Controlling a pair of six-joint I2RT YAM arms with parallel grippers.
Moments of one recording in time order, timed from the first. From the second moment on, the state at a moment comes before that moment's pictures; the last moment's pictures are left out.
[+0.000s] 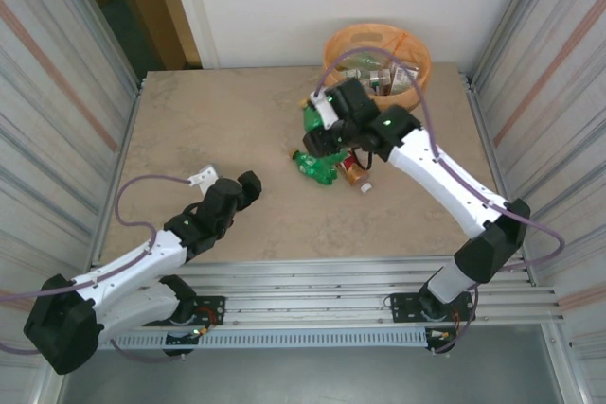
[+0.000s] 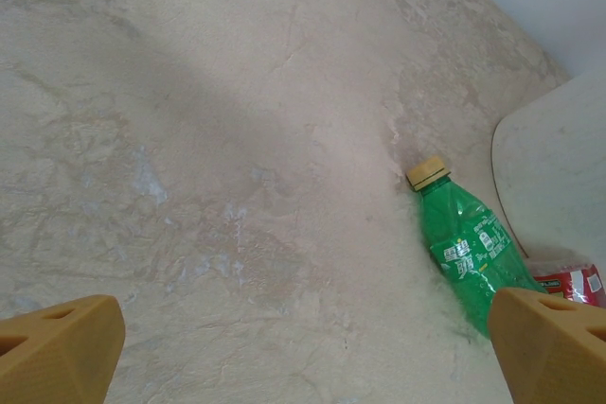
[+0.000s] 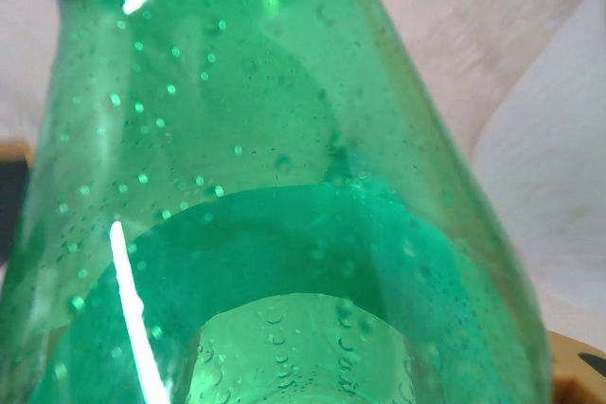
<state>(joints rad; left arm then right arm) -0.69 0.98 0.51 -0.19 -0.47 -1.02 0.69 1.57 1.69 -0.91 0.01 0.10</state>
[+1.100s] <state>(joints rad) -0.64 1.06 0.52 -0.16 -0.43 -1.01 0.16 1.99 2.36 -1.00 -0.11 0.15</state>
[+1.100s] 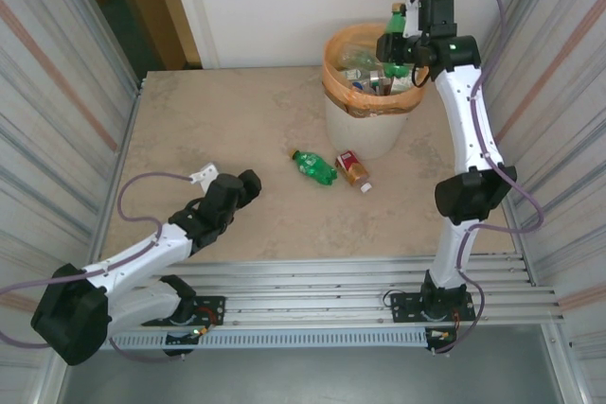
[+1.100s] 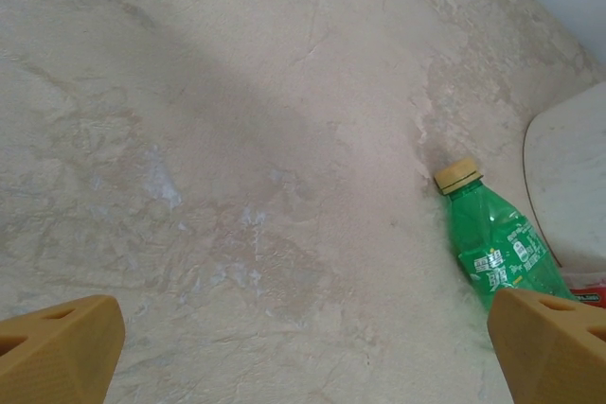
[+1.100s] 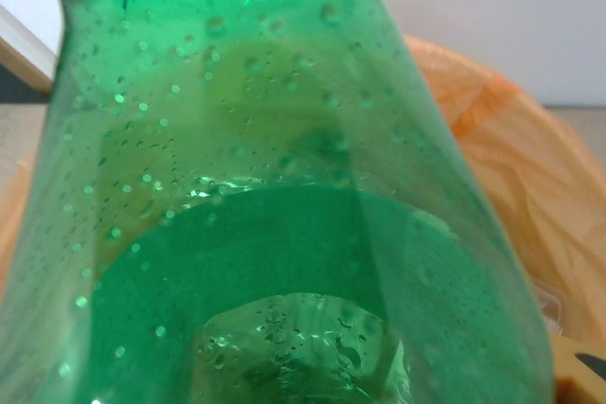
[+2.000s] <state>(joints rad) -0.62 1.05 0.52 -0.16 -0.41 -0.99 0.17 2.03 2.40 -1.09 -0.14 0.15</state>
